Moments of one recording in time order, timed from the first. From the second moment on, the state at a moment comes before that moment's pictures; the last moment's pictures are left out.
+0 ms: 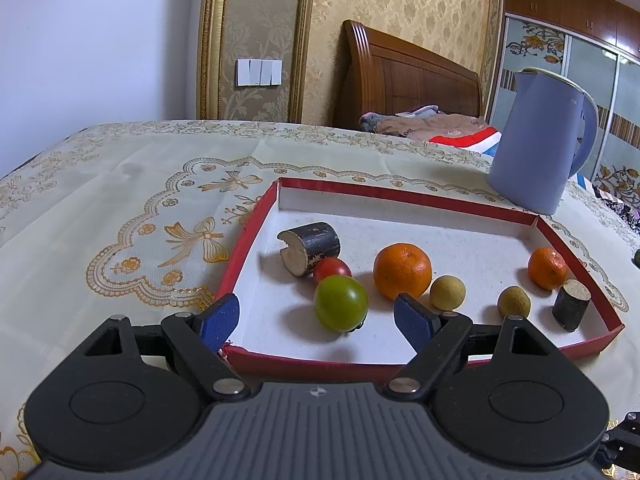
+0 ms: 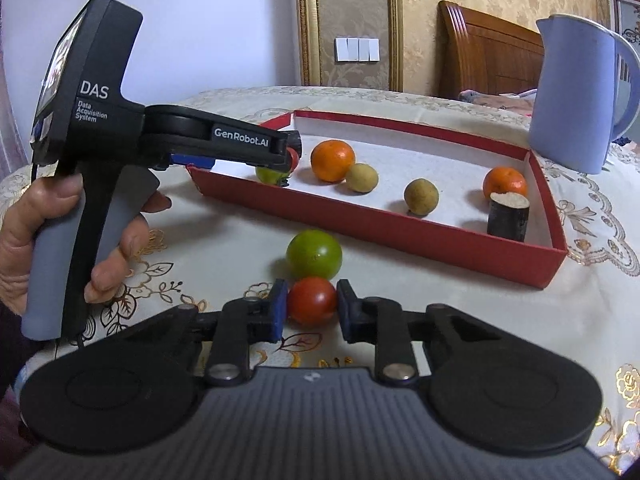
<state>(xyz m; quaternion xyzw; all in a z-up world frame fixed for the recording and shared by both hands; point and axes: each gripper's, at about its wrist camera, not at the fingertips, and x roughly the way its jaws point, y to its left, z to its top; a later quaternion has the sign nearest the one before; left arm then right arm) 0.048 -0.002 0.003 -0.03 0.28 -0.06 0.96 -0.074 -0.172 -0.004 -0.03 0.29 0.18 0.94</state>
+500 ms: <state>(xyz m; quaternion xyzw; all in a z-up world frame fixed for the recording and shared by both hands) 0.046 -0.003 0.003 -0.03 0.28 -0.06 0.96 -0.034 -0.225 -0.002 0.00 0.31 0.01 0.95</state>
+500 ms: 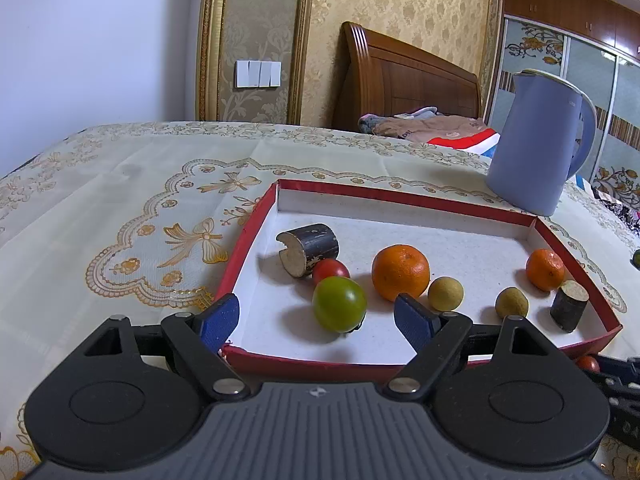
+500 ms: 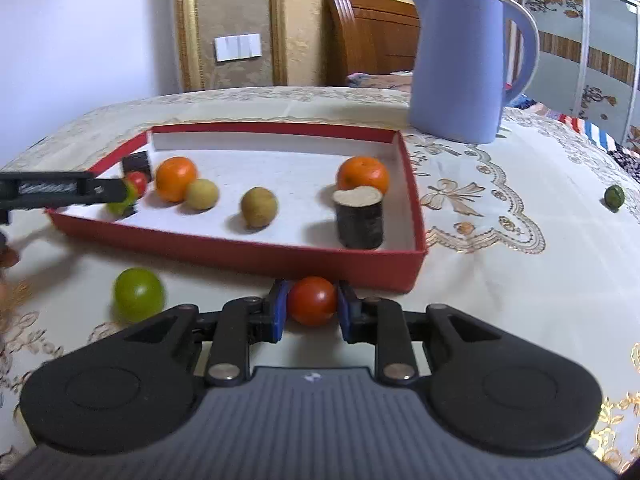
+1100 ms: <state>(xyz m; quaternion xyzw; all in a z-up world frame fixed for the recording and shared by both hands) -0.020 -0.025 0.013 0.02 0.24 -0.11 0.96 -0.036 -0.222 -0.004 0.00 0.31 0.02 0.95</state>
